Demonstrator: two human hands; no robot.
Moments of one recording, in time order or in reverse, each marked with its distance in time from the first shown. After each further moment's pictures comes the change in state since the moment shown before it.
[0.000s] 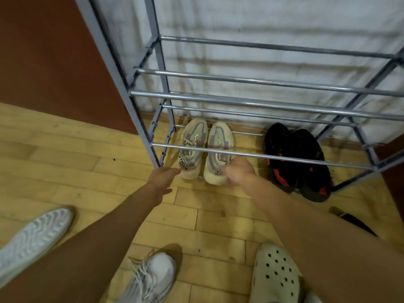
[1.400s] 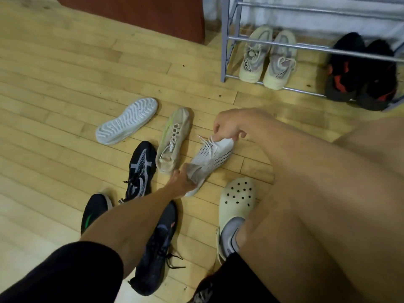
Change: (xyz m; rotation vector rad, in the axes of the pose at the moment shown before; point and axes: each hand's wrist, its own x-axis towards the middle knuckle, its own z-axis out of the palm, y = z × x) left_hand -0.164 -0.296 -0.142 0.856 -0.118 0.045; right_hand -0.250 -0.015 0.111 -1.080 -0.645 -0.389
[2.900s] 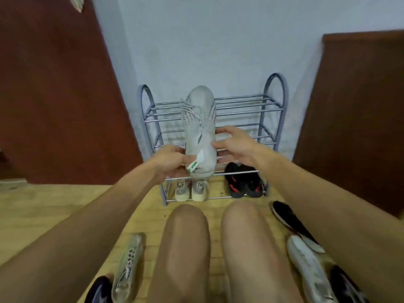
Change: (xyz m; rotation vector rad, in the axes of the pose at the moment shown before) left_hand -0.264 0.325 -0.193 -0.511 0.112 0.656; right_hand -0.320 0.083 -0.076 1.279 0.932 -0.253
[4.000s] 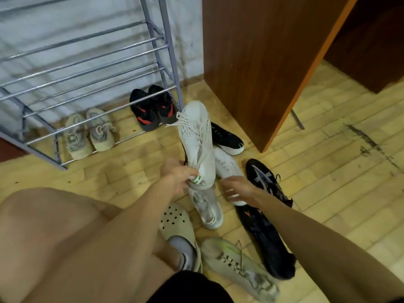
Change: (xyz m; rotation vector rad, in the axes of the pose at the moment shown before) left_hand 0.026 -0.156 0.306 0.127 -0.272 -0.436; right_hand -0.143 0.380 -0.153 0.151 0.272 0.724
